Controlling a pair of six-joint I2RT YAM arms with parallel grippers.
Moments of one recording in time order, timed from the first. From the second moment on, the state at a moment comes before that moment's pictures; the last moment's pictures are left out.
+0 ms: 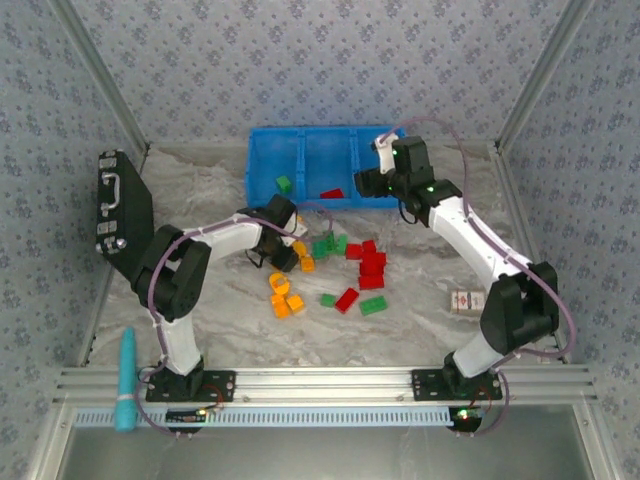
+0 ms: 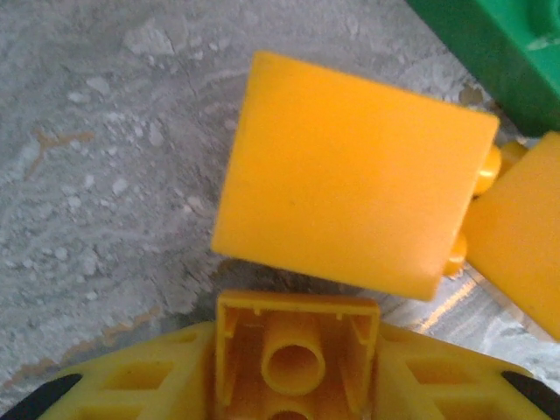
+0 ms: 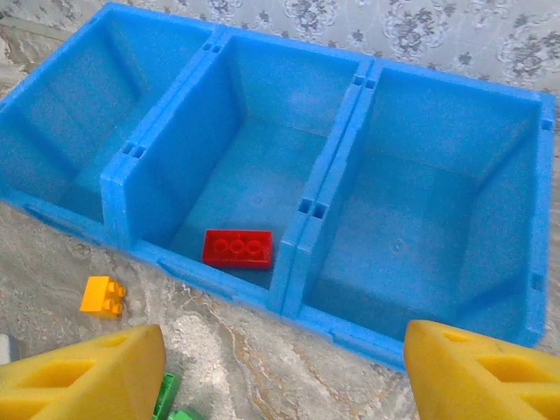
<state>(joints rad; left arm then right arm) -0.57 1.85 1.17 -0.64 0.04 0.14 0.37 1.55 1.33 -0.35 -0.03 0.01</state>
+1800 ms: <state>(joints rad) -0.75 2.63 2.67 -0.64 -0.15 0.09 0.27 0.97 0.49 -0.35 -0.22 0.48</state>
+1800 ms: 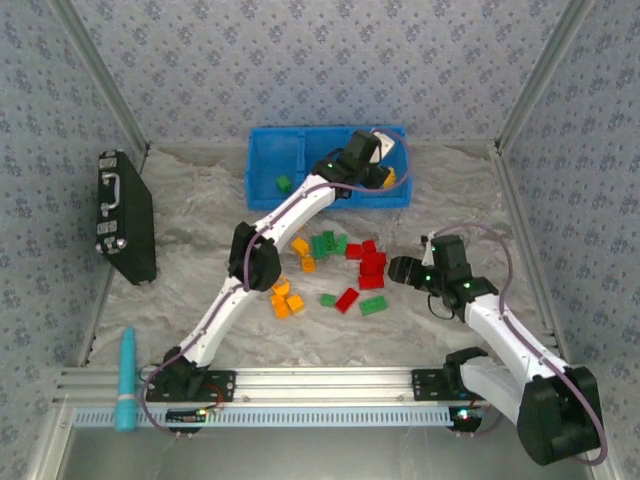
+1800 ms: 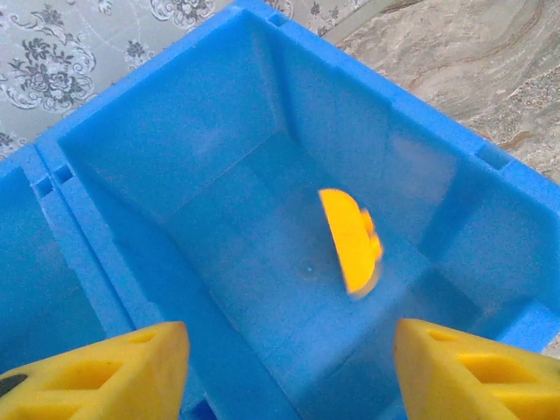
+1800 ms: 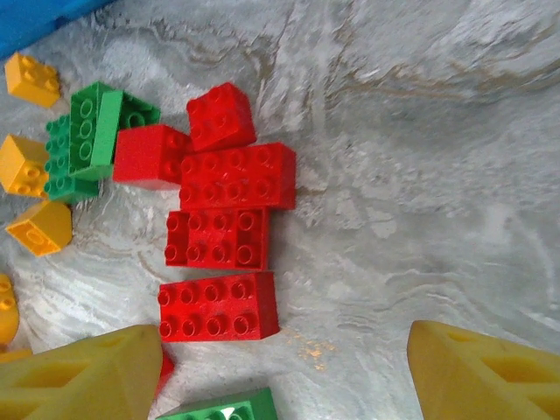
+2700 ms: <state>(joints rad) -0.46 1.30 1.34 -0.53 -0.24 0.16 0.59 1.53 0.79 -0.39 -0.05 0.46</state>
